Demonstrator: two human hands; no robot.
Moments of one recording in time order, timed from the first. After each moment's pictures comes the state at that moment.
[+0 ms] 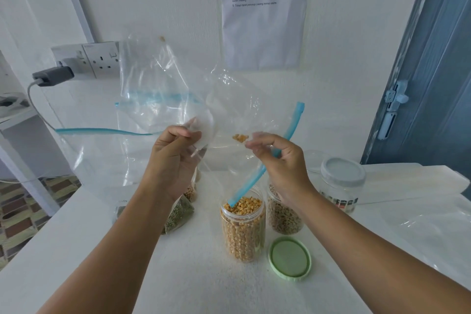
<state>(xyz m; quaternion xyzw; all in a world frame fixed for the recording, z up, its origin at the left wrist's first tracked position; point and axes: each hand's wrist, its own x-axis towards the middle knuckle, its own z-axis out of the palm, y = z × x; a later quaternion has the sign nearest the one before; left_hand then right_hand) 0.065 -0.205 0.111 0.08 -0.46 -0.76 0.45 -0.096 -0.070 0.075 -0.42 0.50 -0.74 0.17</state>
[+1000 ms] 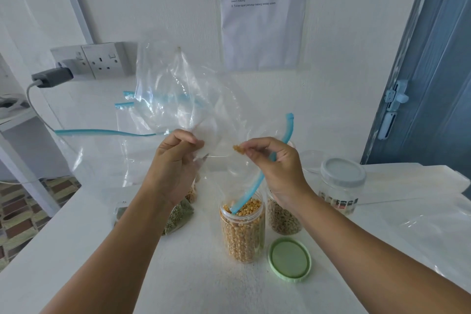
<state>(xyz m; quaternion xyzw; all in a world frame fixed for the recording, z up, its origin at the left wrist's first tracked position) 0.067 -0.201 0.106 0.09 -0.49 -0.76 0.42 -0.091 -0.071 0.076 -0.43 0.48 -0.74 0.18</state>
